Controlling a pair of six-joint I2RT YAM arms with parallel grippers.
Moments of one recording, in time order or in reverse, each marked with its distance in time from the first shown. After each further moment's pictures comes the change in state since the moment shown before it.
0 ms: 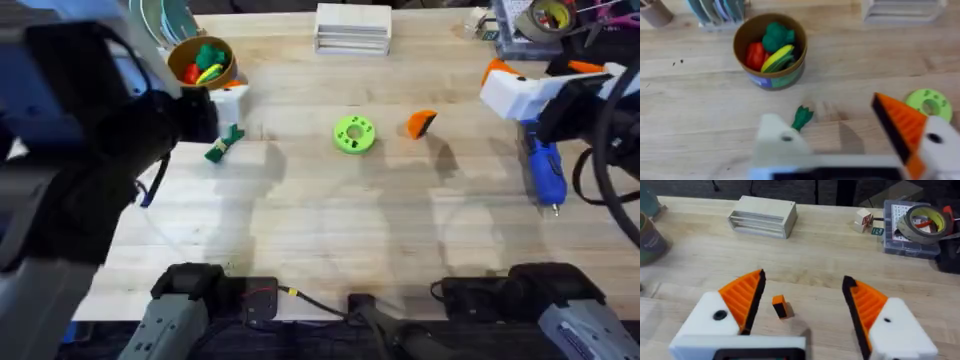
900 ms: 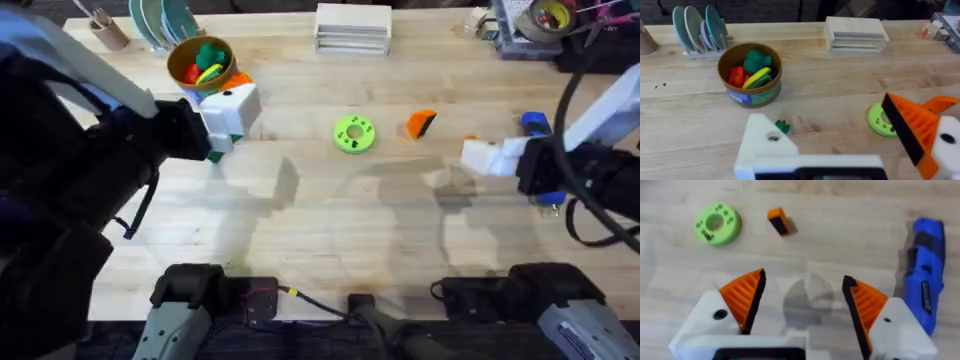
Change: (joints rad) left arm 0.000 -0.211 0.000 -0.041 0.111 -0.062; right arm 0.000 0.000 0.000 -0.428 -0.007 0.000
